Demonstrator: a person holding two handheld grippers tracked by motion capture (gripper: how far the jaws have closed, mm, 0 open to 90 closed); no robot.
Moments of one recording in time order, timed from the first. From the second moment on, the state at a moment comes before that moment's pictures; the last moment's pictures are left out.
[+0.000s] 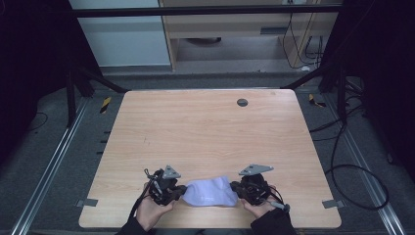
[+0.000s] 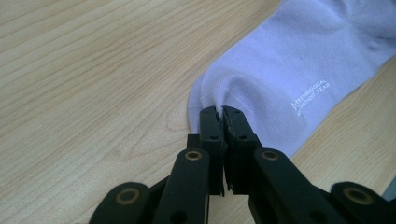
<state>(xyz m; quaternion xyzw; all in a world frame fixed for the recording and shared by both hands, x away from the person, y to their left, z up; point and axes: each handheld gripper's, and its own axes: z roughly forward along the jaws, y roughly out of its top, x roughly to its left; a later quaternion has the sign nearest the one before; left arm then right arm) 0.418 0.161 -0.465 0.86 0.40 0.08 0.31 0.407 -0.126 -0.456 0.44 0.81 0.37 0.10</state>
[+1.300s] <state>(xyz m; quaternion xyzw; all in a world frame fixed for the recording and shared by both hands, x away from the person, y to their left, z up) 0.419 0.134 -0.484 0.86 0.37 0.11 0.33 0.421 -0.112 -0.493 0.39 0.84 0.37 0.11</state>
